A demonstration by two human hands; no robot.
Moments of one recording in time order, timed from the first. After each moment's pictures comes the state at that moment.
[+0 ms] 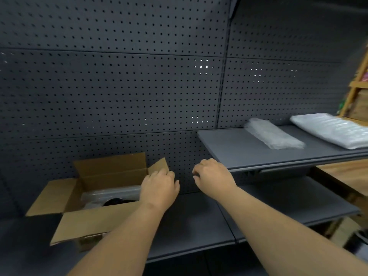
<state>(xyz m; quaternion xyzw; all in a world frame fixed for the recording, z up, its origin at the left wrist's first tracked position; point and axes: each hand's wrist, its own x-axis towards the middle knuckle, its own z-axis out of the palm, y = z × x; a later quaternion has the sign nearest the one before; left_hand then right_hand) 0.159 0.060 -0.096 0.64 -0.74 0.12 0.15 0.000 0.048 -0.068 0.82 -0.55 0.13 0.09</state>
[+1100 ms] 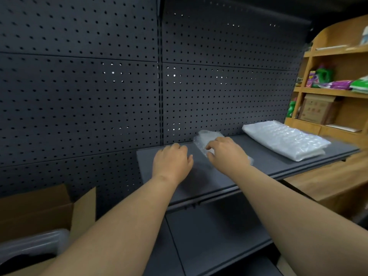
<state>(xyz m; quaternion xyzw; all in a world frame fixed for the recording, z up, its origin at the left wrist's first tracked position) -0.059 -0.070 -0.021 0.55 -0.80 0.12 0.22 -0.213 -0.052 -0.003 0.70 -0.68 0.16 0.12</state>
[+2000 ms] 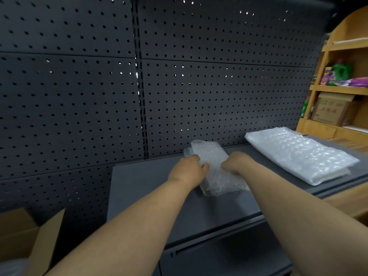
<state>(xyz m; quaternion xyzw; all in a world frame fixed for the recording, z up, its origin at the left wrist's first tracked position) -0.161 -0.160 -0.027 0.58 -0.77 -0.14 0.20 -0.303 -0.164 -0.003 0.56 -0.82 0.07 -0.15</state>
